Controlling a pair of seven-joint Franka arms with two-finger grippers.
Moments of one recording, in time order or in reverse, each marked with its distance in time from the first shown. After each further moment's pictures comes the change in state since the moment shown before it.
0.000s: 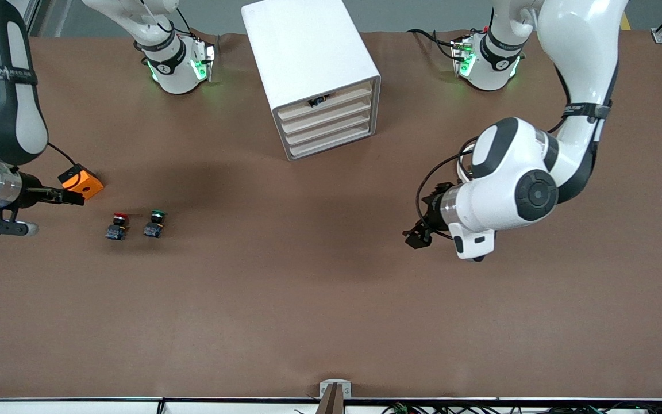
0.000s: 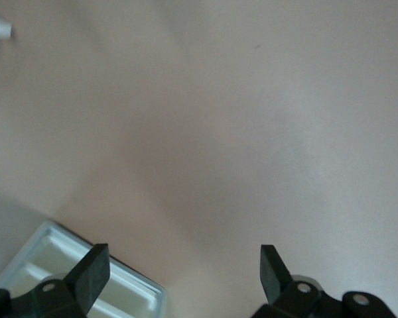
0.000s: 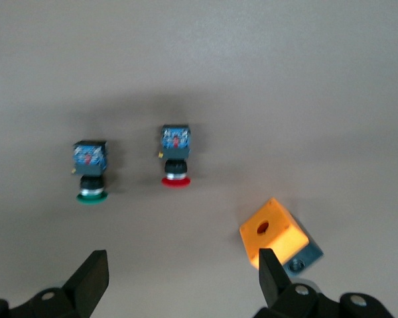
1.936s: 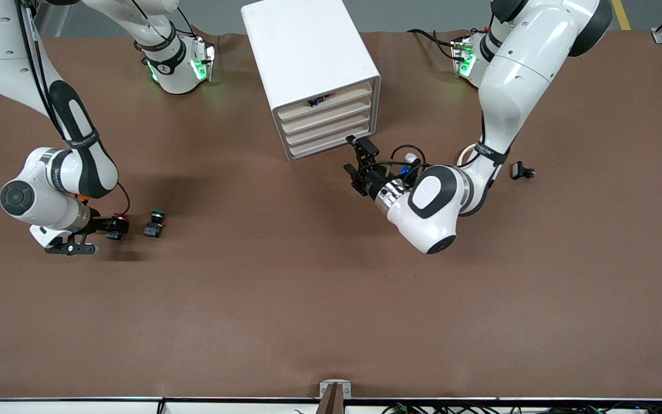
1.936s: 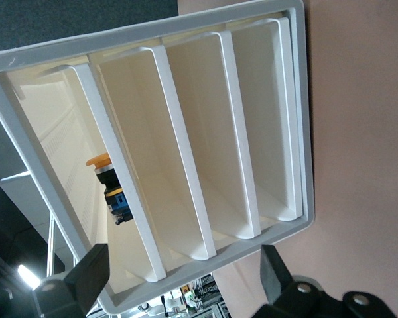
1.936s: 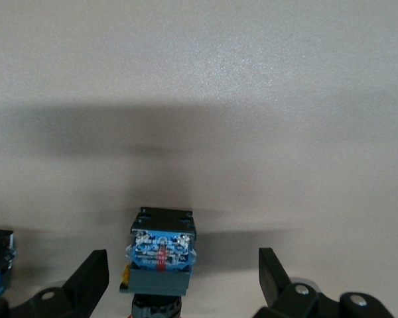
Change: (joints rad) left arm -0.089 0.268 0.004 -0.021 -0.637 -0.375 -0.616; right arm -0.003 0.273 0.006 -0.141 0.000 0.517 -0.064
